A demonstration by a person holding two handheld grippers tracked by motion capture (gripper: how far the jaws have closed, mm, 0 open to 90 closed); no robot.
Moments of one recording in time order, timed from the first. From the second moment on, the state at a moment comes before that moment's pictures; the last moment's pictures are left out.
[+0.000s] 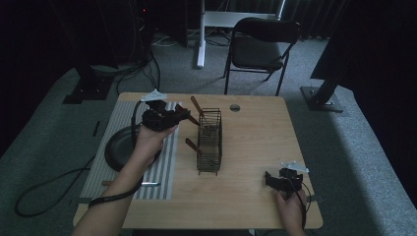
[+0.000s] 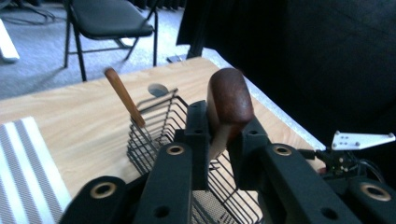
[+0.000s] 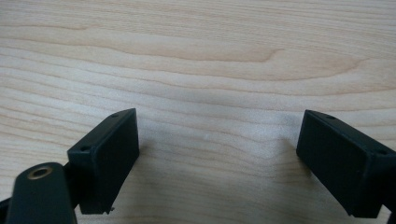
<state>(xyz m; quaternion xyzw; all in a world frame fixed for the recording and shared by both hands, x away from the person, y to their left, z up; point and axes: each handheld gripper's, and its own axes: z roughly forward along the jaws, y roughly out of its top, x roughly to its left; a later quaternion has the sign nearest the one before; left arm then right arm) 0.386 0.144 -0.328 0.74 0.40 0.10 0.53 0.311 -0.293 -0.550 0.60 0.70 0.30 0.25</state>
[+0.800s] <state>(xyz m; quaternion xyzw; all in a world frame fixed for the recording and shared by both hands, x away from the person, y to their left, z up) 0.399 0.204 -0.322 0.69 0.46 0.14 0.54 0.311 -0.293 -0.550 0.60 0.70 0.30 0.25</state>
